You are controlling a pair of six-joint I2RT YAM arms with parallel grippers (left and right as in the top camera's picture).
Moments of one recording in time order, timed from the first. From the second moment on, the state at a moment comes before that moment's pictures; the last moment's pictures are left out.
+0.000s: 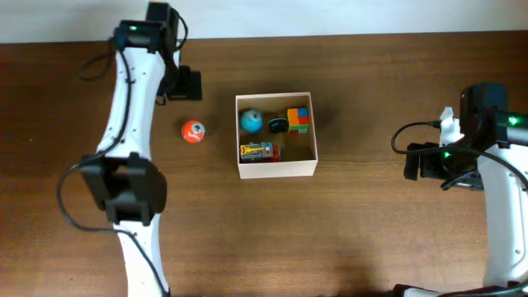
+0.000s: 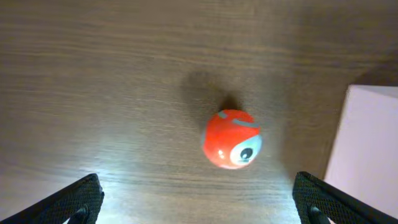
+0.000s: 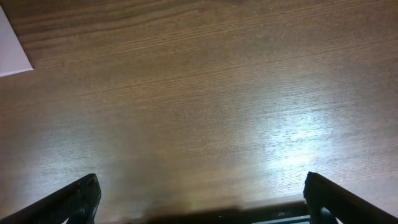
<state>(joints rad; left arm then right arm) -0.10 2.31 2.37 -1.48 -0.11 -0.15 -0.24 1.46 1.42 -1.42 -0.02 -0.03</state>
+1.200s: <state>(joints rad) -0.11 2.50 2.35 -1.51 0.05 -0.14 -0.24 1.46 1.42 -1.42 -0.02 -0.03</state>
